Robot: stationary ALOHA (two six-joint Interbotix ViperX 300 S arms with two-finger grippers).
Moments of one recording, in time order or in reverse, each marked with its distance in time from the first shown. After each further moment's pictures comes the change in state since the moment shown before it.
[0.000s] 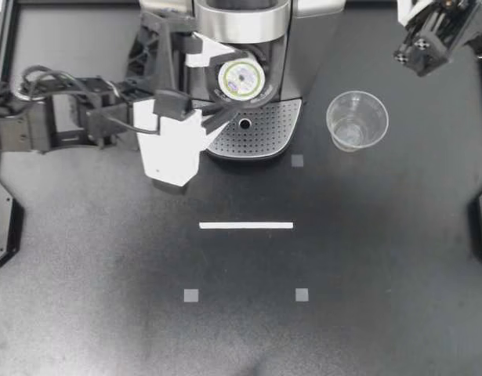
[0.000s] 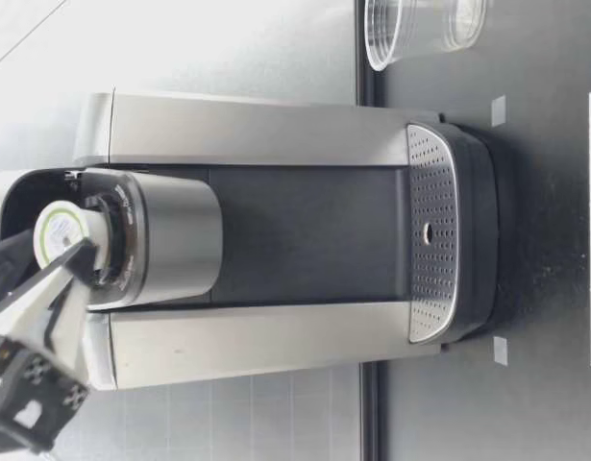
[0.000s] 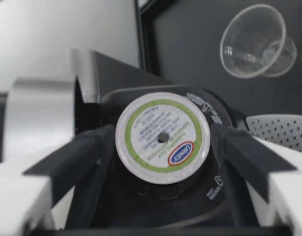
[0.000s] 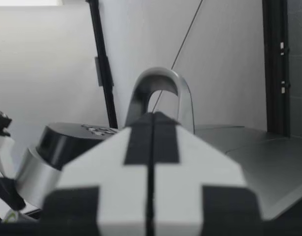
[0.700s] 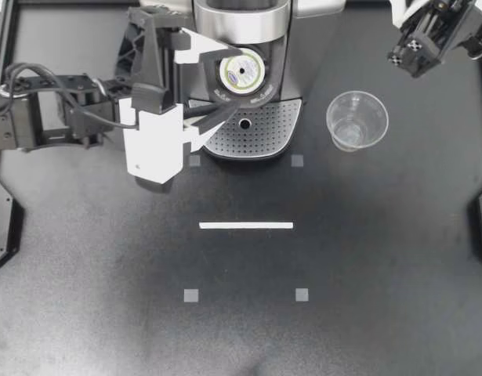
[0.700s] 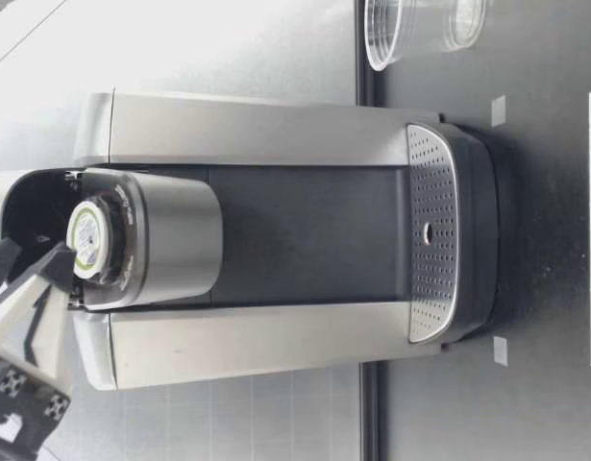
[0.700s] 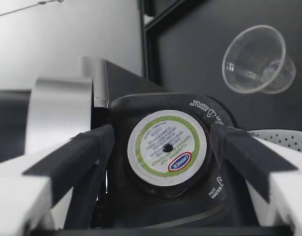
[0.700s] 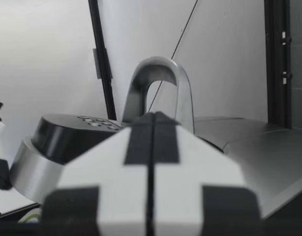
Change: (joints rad) left arm -0.008 -0.044 0.031 0.002 -0.046 -0.035; right arm 0.000 0.023 0.000 0.002 -0.006 0.002
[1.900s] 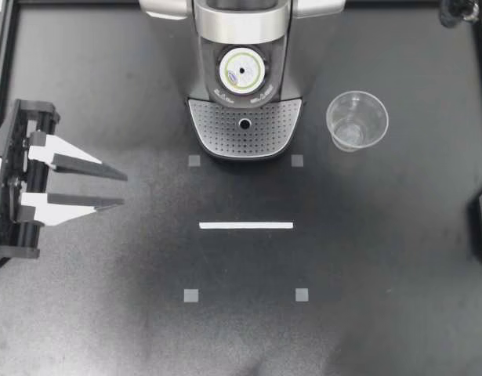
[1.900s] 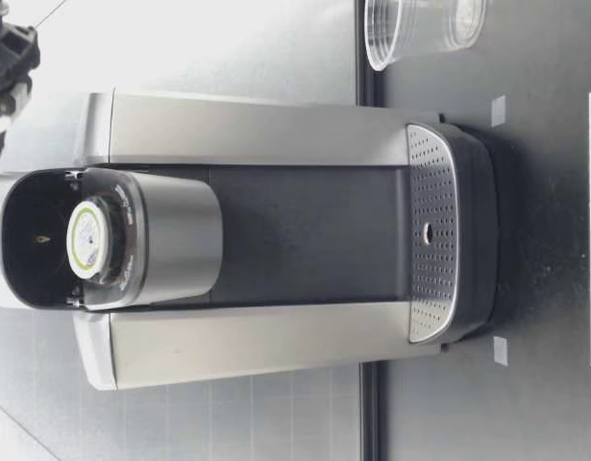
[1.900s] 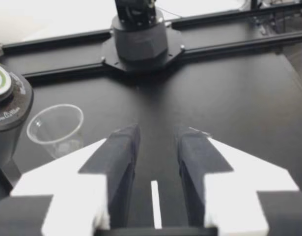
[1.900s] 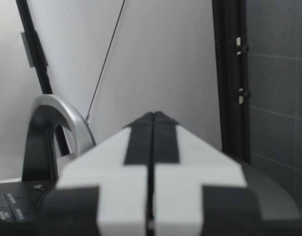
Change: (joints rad) left arm -0.123 -0.503 0.541 -0.020 -0.434 -0.693; right arm -0.133 0.308 -0.405 0.017 0.236 -0.005
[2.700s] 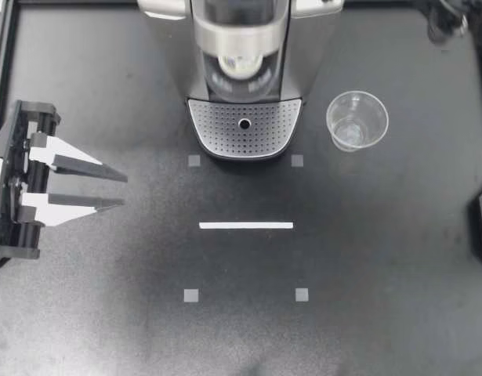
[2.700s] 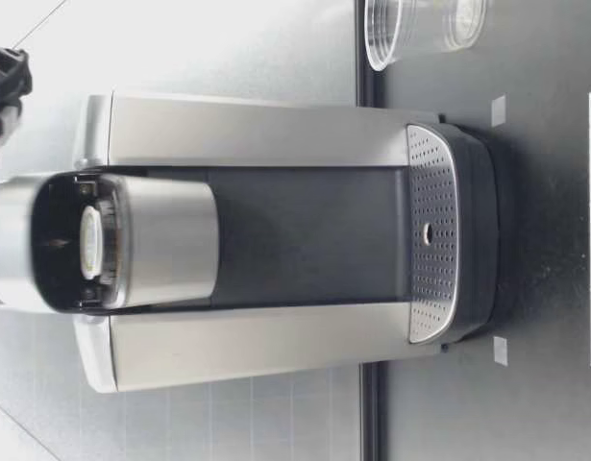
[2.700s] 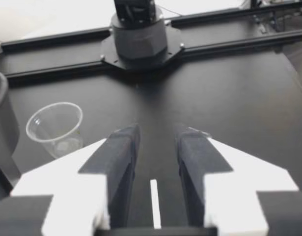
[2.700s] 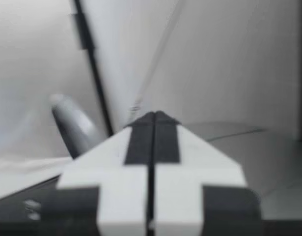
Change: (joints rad) left arm -0.002 -0.002 0.002 -0.003 0.002 0.000; right arm 0.147 -0.034 0.018 -0.002 0.046 0.003
